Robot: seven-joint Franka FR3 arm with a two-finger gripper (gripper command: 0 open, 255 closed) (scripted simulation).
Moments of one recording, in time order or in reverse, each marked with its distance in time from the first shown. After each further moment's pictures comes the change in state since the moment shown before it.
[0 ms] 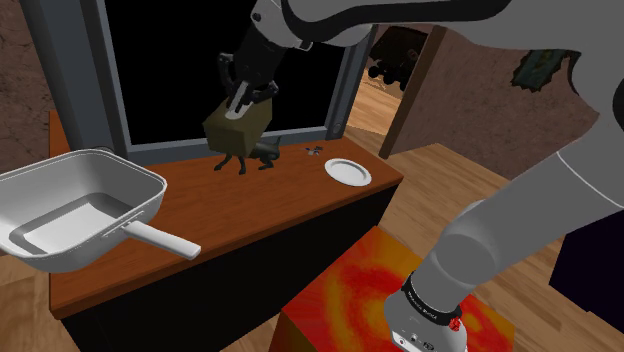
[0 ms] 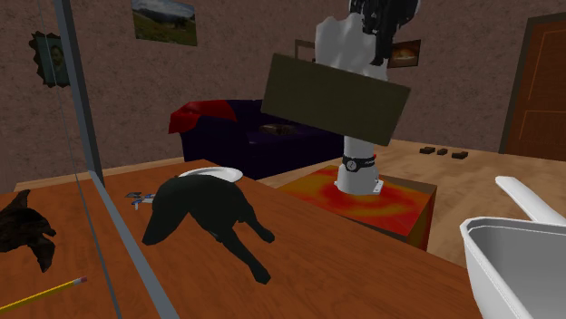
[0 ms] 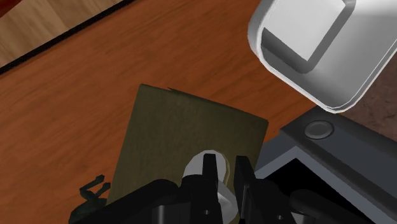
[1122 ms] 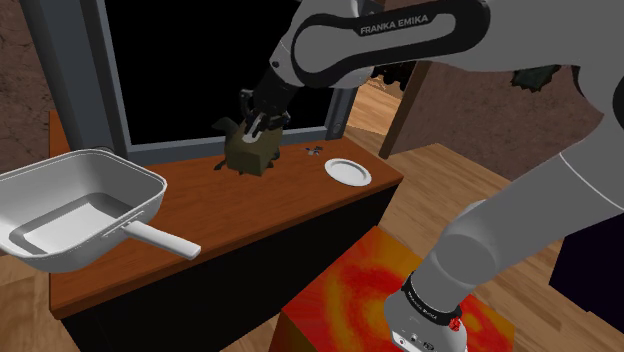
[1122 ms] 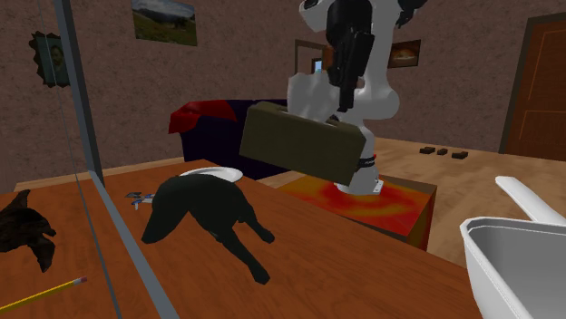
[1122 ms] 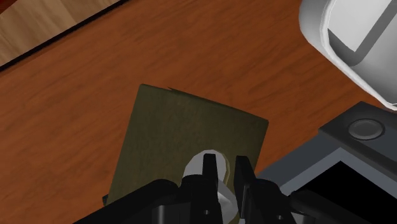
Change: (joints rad) arm -0.001 -0.021 -0.067 -0.208 0.062 0.171 -0.137
